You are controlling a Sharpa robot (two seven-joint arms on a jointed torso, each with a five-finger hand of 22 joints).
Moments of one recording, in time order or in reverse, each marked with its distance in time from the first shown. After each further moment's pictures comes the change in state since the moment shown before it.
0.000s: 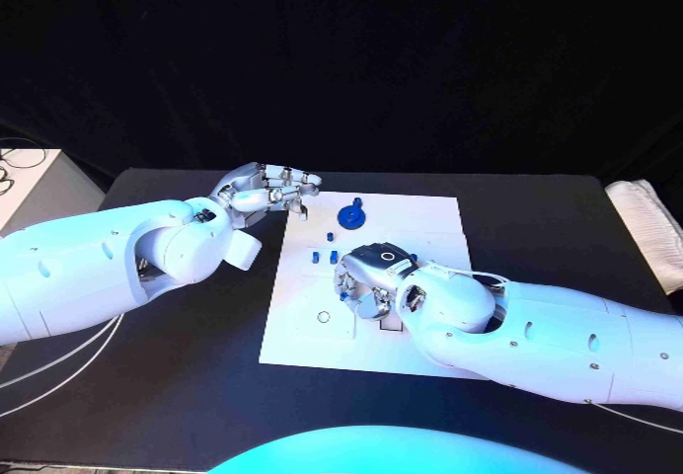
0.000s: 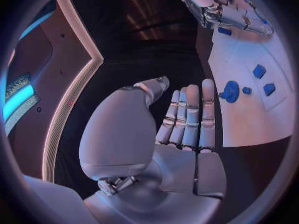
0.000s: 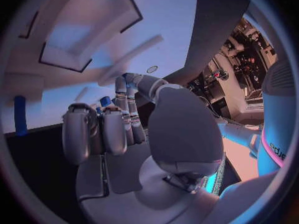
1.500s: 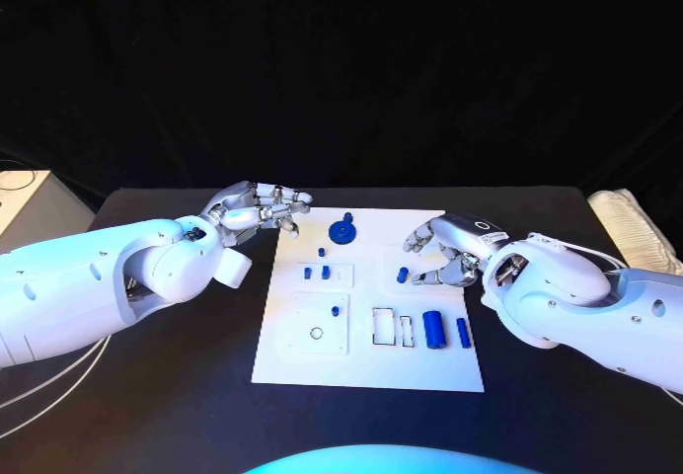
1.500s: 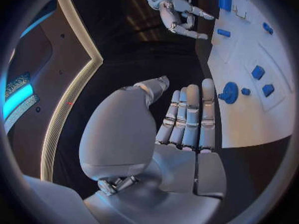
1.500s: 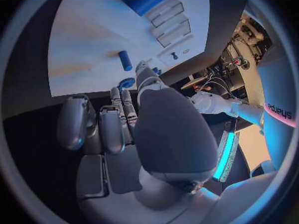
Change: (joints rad) left arm 0.000 -0.005 0.000 -0.005 -0.002 0.019 -0.012; left_hand 0.000 0.000 0.000 0.000 0.000 -0.004 0.004 0.000 -0.001 0.000 0.000 0.000 0.000 0.000 0.000 -0.006 0.001 0.000 0.004 0.004 -0.004 -0.002; right arm 0.109 -0.336 0.032 0.107 0.131 -0.054 0.041; right_hand 0.216 -0.004 -0.595 0.257 -0.108 -0.121 -0.021 -0.201 -0.058 -0.364 0.055 0.121 -0.052 0.000 0.040 -0.002 -0.049 0.016 -0.002 0.038 -0.199 -0.001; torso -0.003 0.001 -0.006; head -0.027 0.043
